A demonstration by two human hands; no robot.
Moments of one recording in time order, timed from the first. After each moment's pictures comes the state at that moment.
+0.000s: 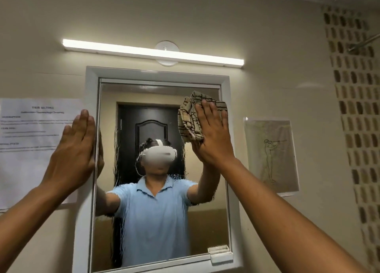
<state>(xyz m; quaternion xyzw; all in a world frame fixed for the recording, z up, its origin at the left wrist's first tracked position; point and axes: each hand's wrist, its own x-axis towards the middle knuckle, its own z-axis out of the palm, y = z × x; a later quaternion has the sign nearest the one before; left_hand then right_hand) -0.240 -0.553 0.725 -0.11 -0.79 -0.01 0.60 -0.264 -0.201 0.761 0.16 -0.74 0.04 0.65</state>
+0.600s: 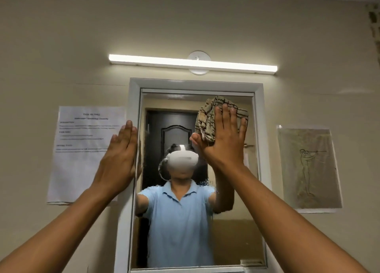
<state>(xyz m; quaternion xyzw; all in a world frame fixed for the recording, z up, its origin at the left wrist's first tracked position) -0.223 -0.549 0.717 -0.12 -0.81 -0.02 0.58 -0.258 -0.268 0.764 0.09 -0.75 0.10 0.65</state>
